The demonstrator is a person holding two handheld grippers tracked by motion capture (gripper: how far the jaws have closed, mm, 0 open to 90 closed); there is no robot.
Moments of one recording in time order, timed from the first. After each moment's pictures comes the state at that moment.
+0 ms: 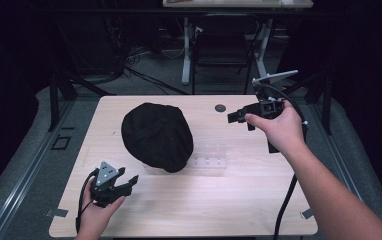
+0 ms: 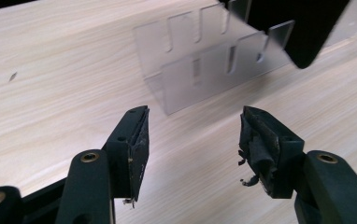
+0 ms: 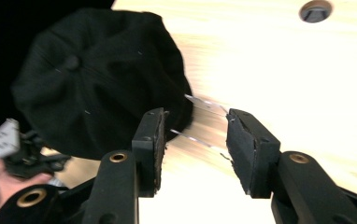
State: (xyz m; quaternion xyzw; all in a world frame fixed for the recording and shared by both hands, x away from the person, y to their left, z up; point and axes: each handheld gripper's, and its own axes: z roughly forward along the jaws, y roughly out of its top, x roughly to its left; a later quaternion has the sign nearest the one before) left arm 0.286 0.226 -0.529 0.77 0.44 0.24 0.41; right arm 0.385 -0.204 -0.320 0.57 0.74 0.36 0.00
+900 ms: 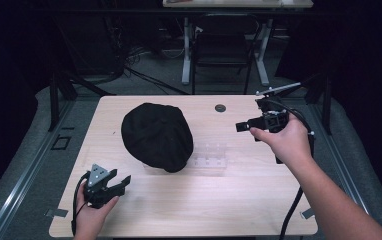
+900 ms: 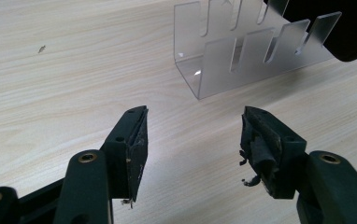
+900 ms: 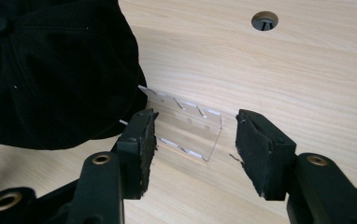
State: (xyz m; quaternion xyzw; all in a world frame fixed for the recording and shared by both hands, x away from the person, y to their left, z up) left arm 0.286 0.244 -0.543 0.75 0.47 0.24 0.40; right arm 0.369 -0.215 -0.340 0.56 0.76 0.33 0.09
